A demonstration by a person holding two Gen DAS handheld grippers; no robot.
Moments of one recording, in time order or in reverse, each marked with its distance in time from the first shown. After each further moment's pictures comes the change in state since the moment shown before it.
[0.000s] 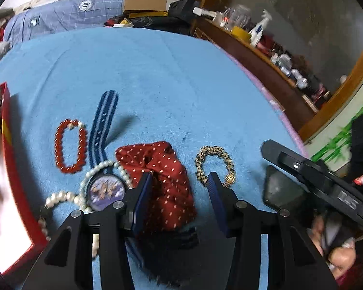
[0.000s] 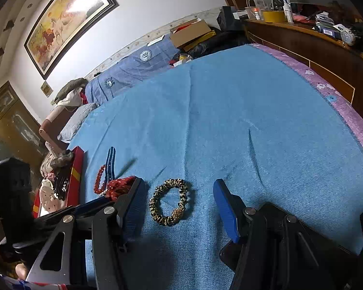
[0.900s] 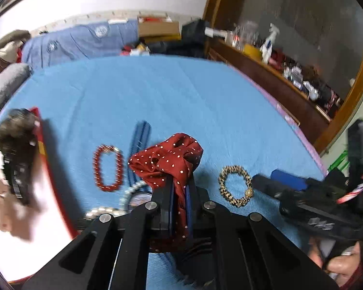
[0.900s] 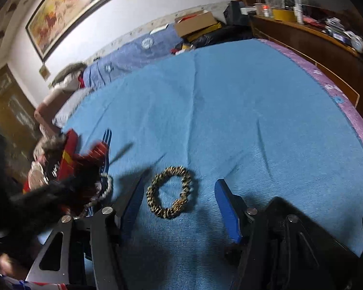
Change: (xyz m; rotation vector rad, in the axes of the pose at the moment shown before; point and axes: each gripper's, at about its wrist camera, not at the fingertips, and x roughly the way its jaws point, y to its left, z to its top) left arm -0.045 0.012 -0.005 0.035 -0.171 0.130; right arm 0.024 0.019 -0.007 -0.087 0.074 -0.045
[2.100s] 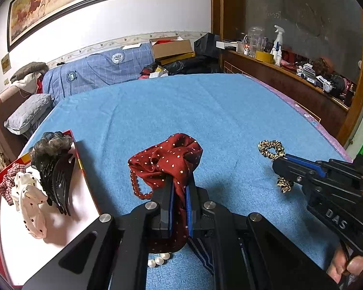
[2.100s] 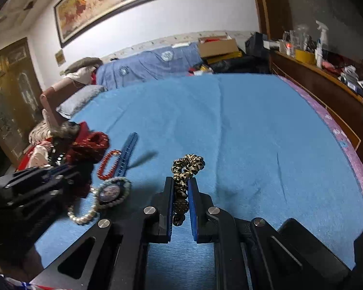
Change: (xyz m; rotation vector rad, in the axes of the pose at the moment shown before) left arm -0.011 -0.011 -0.011 0.111 -0.105 0.186; right arm -0.006 0.049 -0.008 -0.192 -0.145 -0.024
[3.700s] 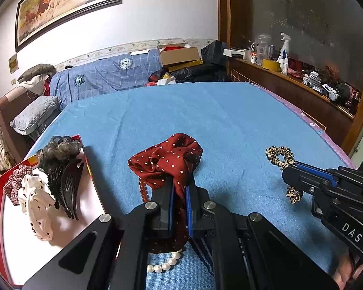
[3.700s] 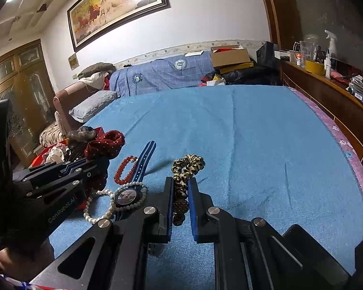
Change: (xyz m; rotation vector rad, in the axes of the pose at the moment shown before) left arm -0.003 0.005 0.002 -0.021 -0.040 0.034; right arm -0.014 0.011 -0.003 -0.022 -0.042 0.062
